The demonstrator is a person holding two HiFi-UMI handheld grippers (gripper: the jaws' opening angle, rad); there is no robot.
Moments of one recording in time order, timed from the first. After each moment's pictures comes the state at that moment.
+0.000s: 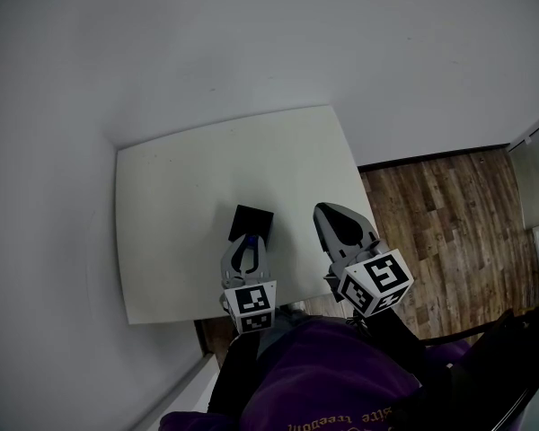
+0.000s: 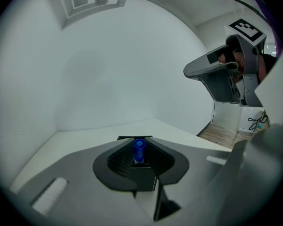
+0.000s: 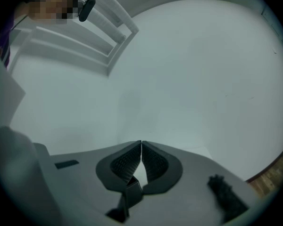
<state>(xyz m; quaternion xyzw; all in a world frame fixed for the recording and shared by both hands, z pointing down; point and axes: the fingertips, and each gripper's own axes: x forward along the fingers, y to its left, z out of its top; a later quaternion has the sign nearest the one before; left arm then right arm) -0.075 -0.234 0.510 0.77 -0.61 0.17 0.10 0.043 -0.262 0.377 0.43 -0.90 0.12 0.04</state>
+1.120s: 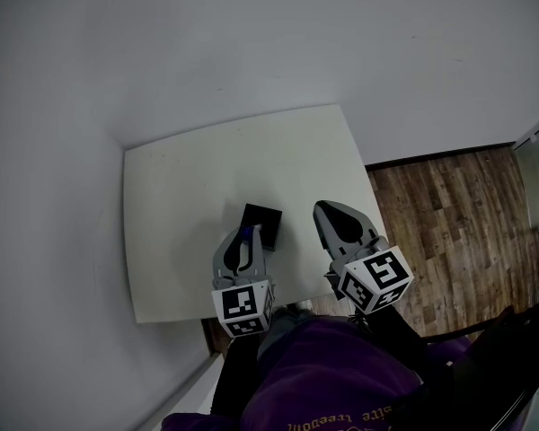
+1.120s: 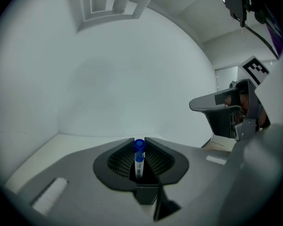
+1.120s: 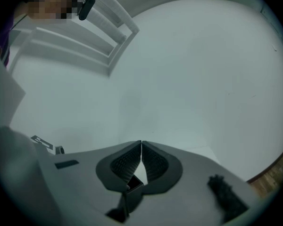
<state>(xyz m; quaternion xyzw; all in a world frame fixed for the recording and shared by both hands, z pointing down) -0.100 -0.237 0.452 0.77 -0.63 0.08 0.12 0.027 -0.262 0.377 0.42 -0.90 0.12 0.03</state>
